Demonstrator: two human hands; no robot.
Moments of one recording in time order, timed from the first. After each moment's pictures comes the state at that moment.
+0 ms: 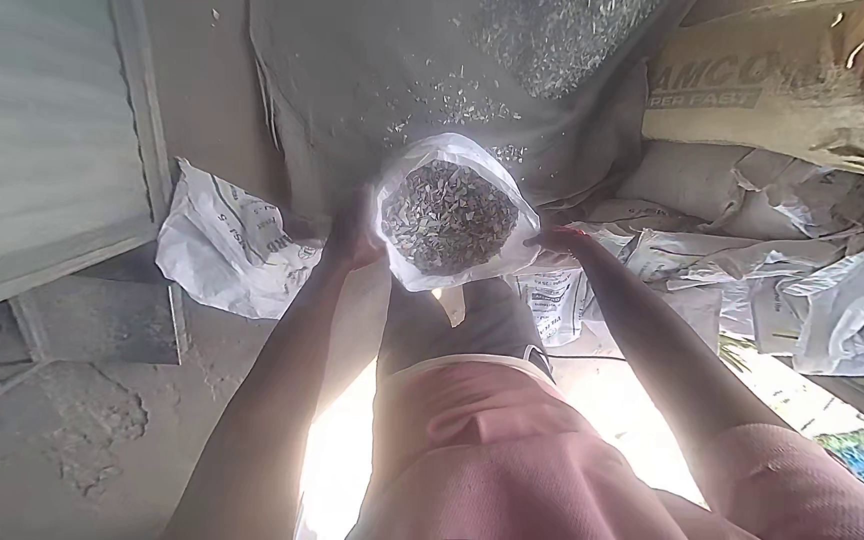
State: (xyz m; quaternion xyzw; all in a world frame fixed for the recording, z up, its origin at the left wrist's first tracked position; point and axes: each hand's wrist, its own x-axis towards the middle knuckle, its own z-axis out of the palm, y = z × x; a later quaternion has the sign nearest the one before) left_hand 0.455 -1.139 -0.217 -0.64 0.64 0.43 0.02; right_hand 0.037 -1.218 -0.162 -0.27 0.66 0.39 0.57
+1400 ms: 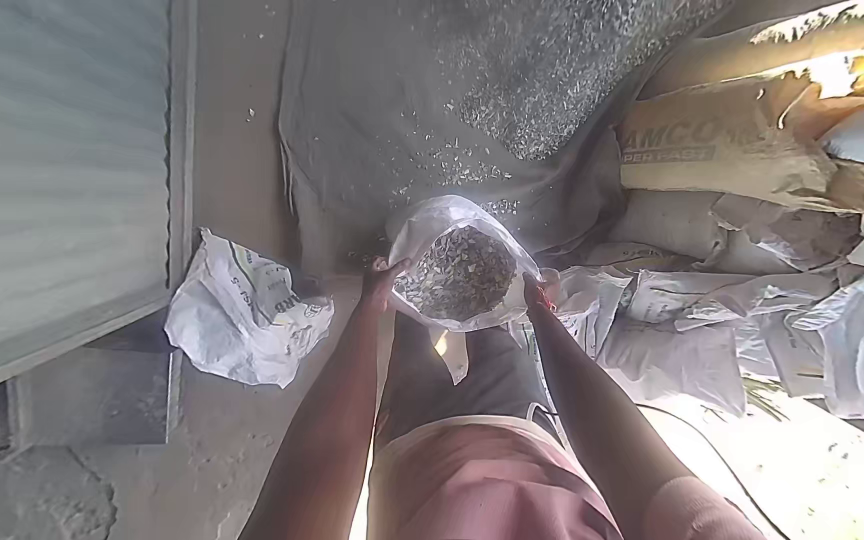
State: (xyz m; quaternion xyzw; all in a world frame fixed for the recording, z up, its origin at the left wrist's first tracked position) left_hand 0.407 -1.160 -0.241 -0.77 0.14 0.60 -0.16; right_hand 0.070 -1.148 -0.218 -0.25 0.92 -0.01 0.30
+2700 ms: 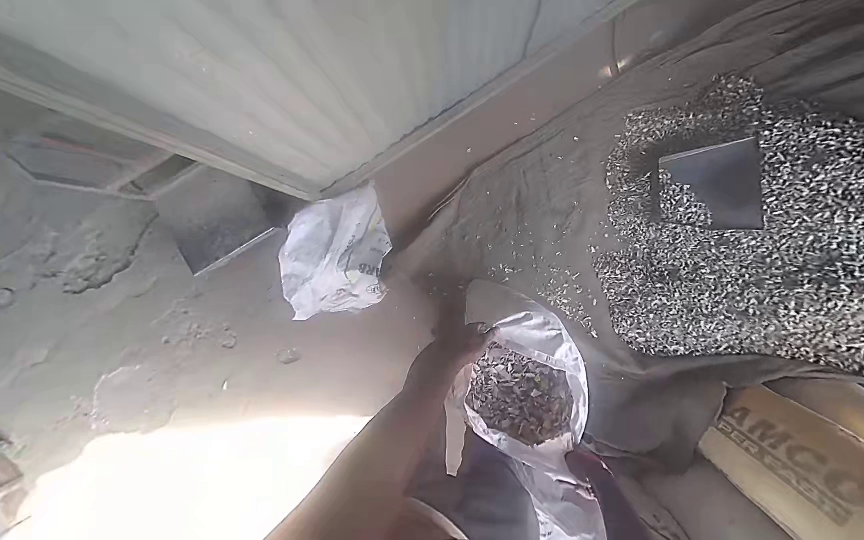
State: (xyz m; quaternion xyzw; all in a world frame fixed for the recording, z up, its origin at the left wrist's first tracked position) left_hand 0.406 -1.130 -0.252 -0.74 0.19 0.62 -0.20; right_hand 0.126 -1.212 -0.140 -0.49 0.47 0.60 0.42
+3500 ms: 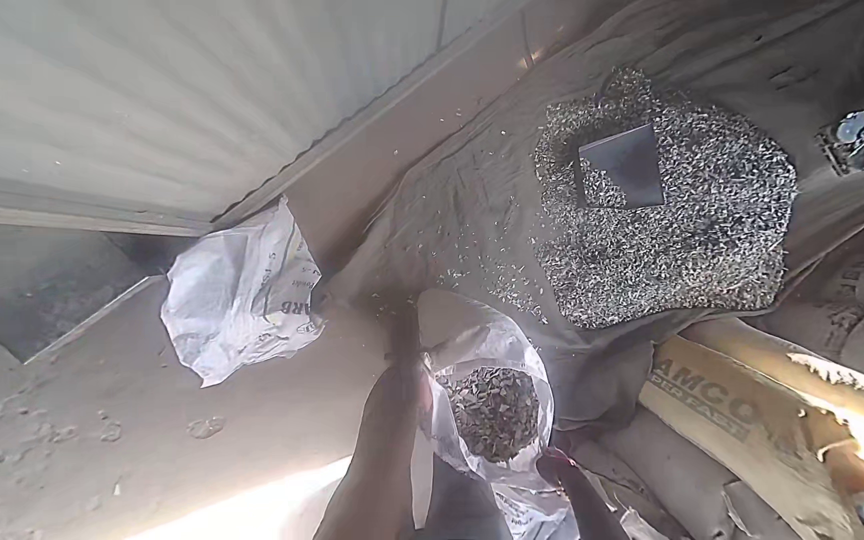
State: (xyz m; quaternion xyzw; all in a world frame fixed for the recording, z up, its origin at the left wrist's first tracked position) left_hand 0.382 -1.127 -0.267 -0.61 -0.11 0.49 -0.61; right_hand 0.107 -1.216 -0.182 -0.46 0.51 0.60 0.41
